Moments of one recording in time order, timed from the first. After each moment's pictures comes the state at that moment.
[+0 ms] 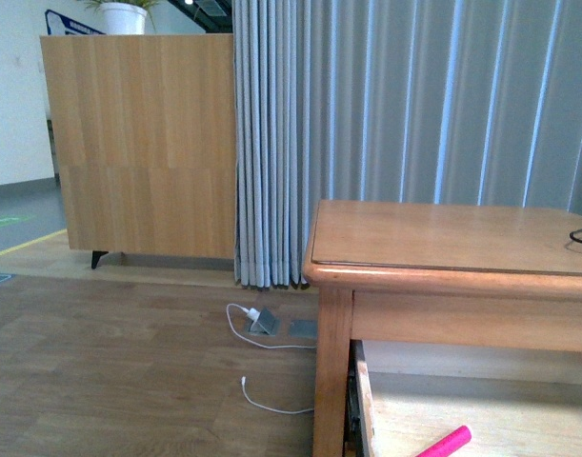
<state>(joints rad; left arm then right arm) 0.16 0.15 0.13 -0.14 0.09 -0.14 -0.23 0.38 0.08 0.30 -0.23 0.00</state>
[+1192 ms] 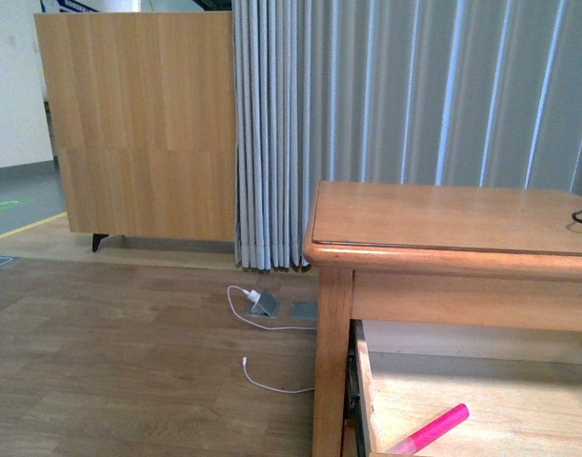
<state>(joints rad) 0.00 0.00 0.02 0.00 0.00 -0.01 -0.23 0.37 0.08 0.30 -0.23 0.00</state>
